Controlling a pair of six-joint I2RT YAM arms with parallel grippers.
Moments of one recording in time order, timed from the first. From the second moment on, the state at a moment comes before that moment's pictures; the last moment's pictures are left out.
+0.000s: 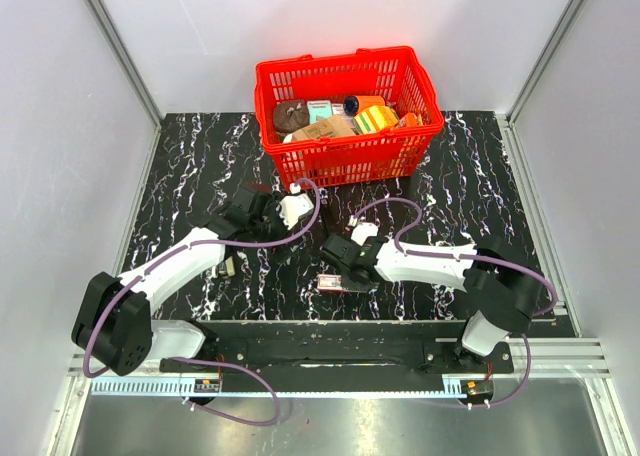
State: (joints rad) left arm -0.52 1.28 0.81 -0.35 0.29 0.43; right arm 1.06 1.65 0.99 -0.64 0.35 1.11
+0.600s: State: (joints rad) left arm -0.52 1.28 0.81 -0.35 0.29 0.44; right arm 1.06 1.67 1.04 -0.63 0.36 1.08
